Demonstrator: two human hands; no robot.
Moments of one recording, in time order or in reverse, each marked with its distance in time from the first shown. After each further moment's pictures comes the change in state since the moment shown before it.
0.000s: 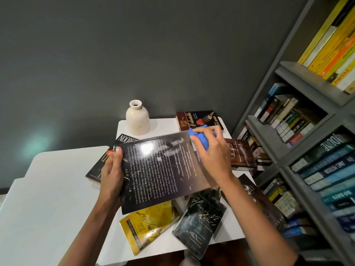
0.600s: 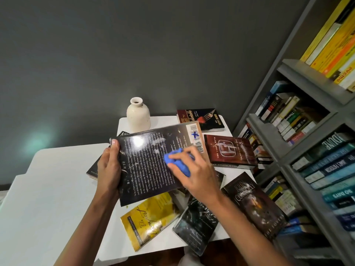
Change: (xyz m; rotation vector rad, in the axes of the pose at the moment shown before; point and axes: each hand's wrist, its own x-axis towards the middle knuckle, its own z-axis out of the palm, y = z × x) left_hand 0.008 0.005 -0.003 -0.025 0.041 0.026; right_hand -0.053 -0.022 0.013 0.146 -0.164 -0.273
